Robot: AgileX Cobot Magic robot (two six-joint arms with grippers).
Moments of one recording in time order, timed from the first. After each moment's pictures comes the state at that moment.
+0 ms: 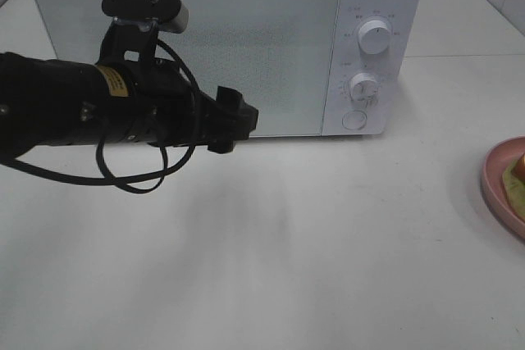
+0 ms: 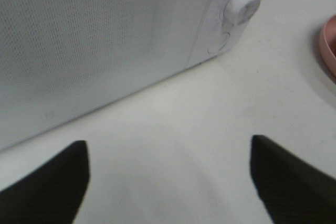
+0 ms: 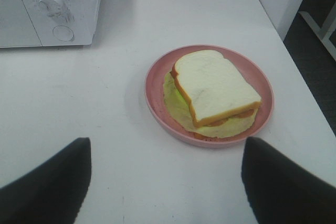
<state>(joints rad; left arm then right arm) -0.75 1.62 -0.80 -0.22 -0.12 0.00 0.06 0.00 -0.51 -0.17 1.05 0.14</state>
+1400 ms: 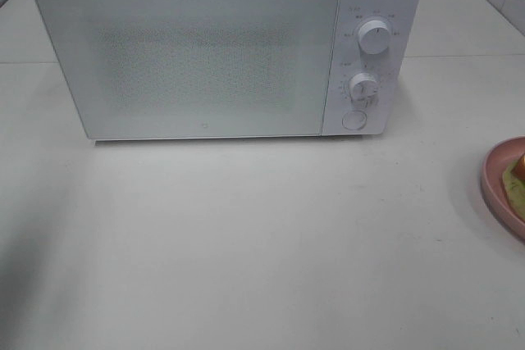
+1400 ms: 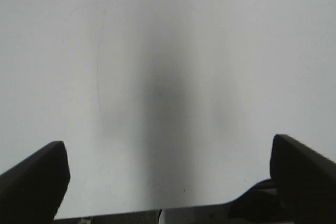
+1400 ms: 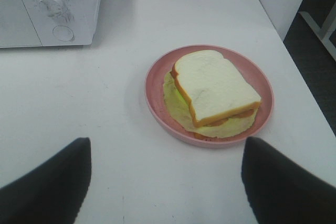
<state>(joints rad) -0.06 0.98 -0.67 -0.13 0.92 0.02 0.06 0.00 -0.51 -0.17 1.05 0.14</state>
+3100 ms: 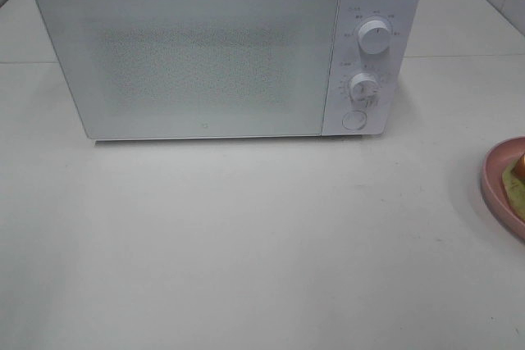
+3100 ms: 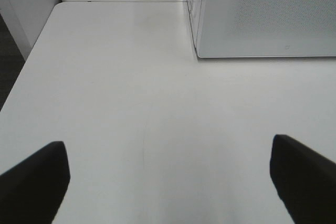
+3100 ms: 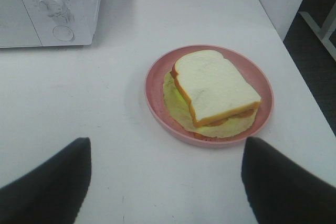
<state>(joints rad) 0.00 0.00 -0.50 -0.05 1.04 0.02 0.06 0.00 -0.51 -0.17 1.05 0.14</state>
